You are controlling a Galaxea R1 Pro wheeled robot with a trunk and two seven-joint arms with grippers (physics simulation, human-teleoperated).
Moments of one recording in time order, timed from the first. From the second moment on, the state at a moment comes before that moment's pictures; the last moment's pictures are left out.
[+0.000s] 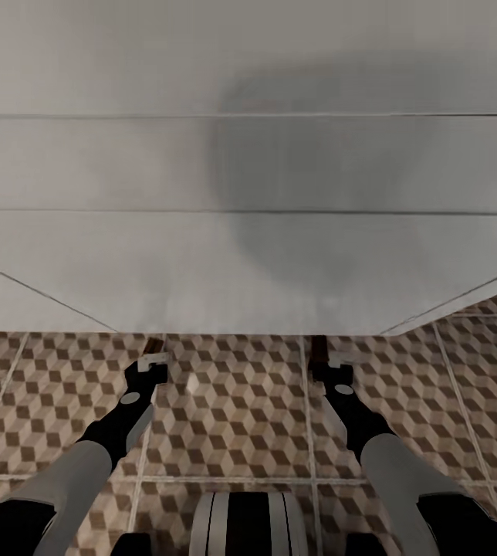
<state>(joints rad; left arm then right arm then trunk) -0.82 0.04 -0.14 -0.42 0.15 -0.16 0.20 -0.84 0.06 0.04 -0.43 -0.04 -0.06 -0.27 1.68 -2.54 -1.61</state>
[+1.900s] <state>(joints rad) -0.82 0.04 -0.14 -0.40 0.15 -0.25 0.19 -0.84 0.06 0.04 -0.42 -0.03 -0.06 -0.27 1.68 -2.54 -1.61</state>
